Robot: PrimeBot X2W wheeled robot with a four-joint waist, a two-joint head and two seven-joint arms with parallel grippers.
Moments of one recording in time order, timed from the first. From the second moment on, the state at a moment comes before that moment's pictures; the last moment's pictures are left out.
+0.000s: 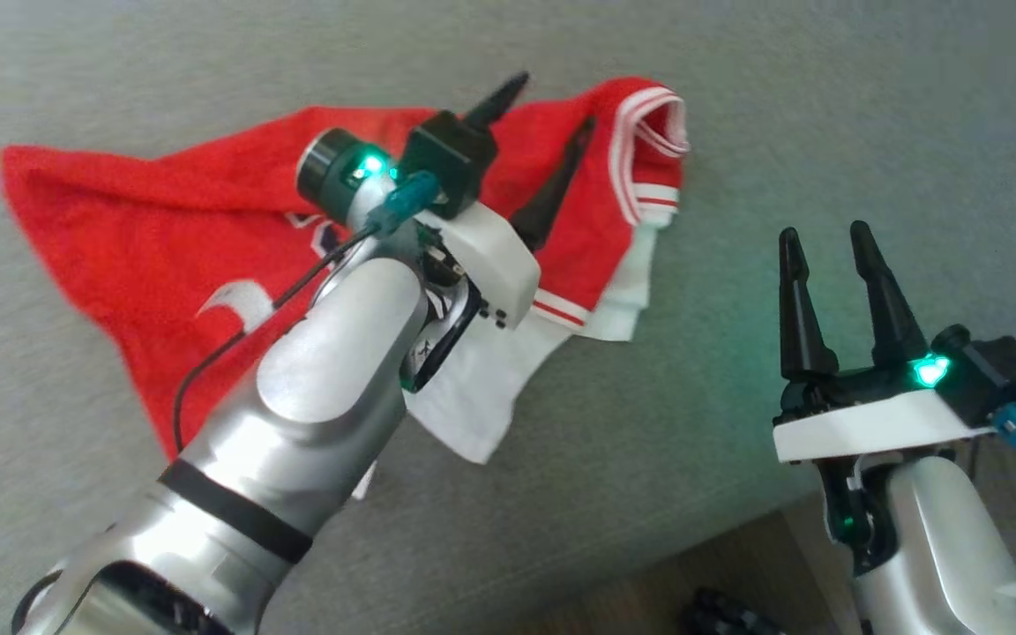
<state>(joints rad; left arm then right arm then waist) -0.85 0.05 -0.81 0.58 -0.40 0.01 -0.20 -0.19 -0.05 0.11 0.16 0.27 0.13 -0.22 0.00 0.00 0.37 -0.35</state>
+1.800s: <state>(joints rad) 0.00 0.28 -0.29 0.12 -0.34 0.16 -0.26 0.02 -0.05 0.03 0.08 0.16 0.13 -0.06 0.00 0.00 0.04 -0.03</state>
